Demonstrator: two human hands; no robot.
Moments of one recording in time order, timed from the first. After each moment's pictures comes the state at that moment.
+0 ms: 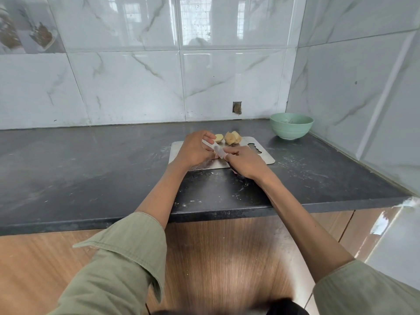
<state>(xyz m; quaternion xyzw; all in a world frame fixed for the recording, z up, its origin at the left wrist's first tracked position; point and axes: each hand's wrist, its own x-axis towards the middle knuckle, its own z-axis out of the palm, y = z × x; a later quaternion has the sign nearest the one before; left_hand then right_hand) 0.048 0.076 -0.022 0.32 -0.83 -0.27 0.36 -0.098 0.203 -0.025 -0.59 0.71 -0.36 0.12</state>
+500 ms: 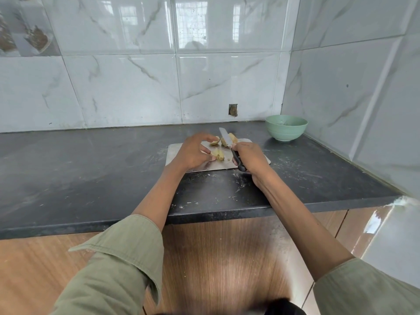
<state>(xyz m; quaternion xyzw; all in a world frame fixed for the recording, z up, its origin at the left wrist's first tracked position) 0.048 0.074 -0.023 0.29 -0.86 -0.26 0.33 -0.097 0.219 -0.013 -0.42 0.60 -0.62 0.29</state>
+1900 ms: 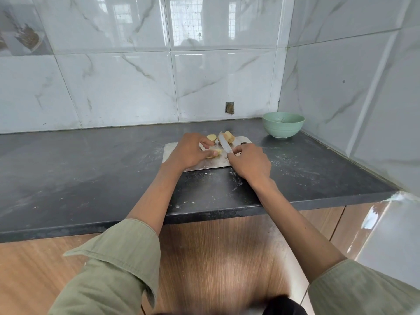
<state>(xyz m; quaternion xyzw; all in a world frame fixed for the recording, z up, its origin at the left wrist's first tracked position) 0.045 0.072 -0.021 0.30 -0.88 -0.17 0.32 -0.098 0.221 -0.025 -0.45 0.81 -0.38 0.00</state>
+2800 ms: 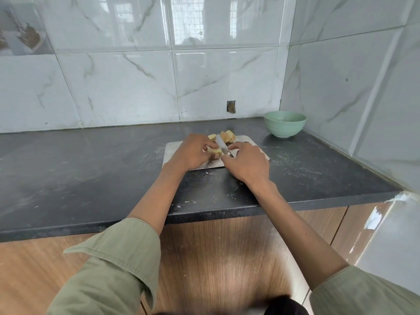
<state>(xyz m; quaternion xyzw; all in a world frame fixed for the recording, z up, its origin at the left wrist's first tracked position) 0.042 0.077 -0.022 0.29 -0.90 -0.14 0.29 -0.086 0.224 -0.026 -0.48 0.79 -0.38 -0.02</state>
